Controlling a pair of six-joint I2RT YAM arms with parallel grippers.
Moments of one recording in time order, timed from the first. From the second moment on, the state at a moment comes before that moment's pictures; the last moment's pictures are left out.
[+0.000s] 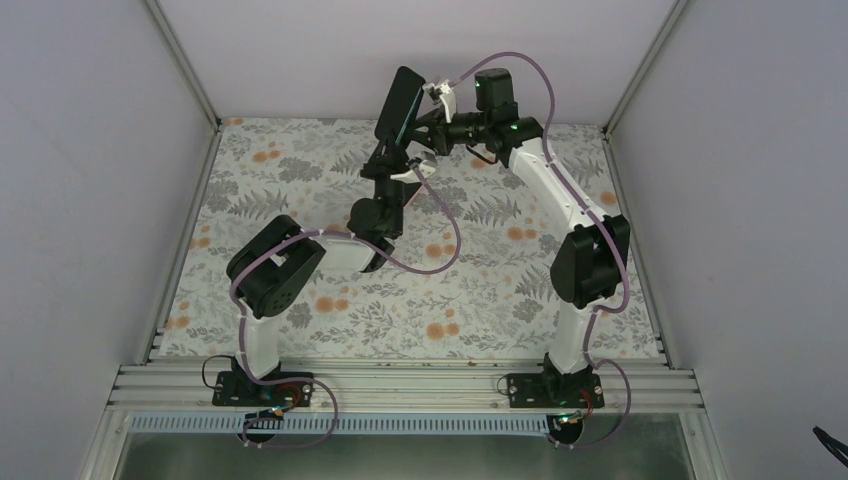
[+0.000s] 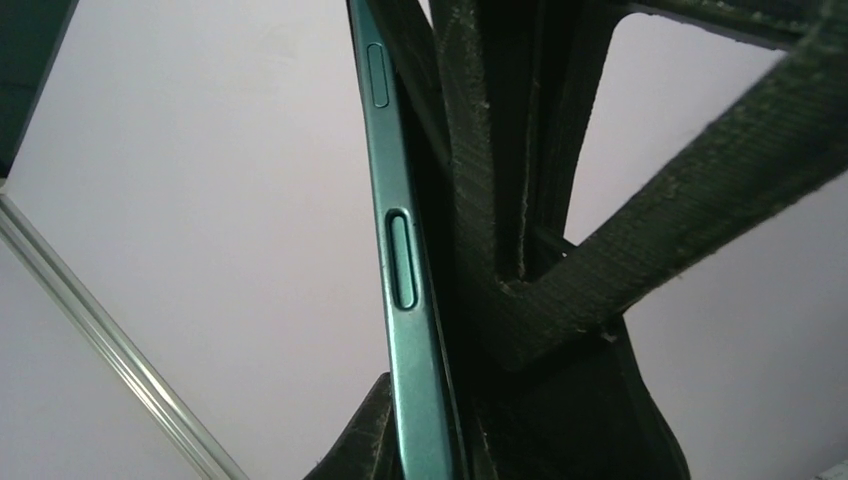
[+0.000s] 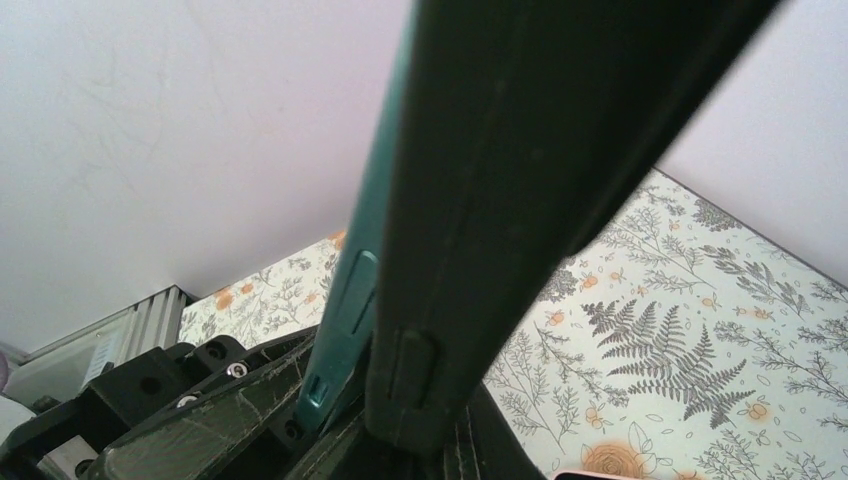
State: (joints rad) left arm -0.74 1.95 1.03 1.53 -0.66 1.25; right arm 0.40 1.93 1.87 -0.47 -0.91 -0.11
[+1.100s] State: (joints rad) left arm -0.68 1.21 1.01 0.58 -0.46 0.98; right arm 0.28 2.08 1.86 -0.74 -0.25 -0.03
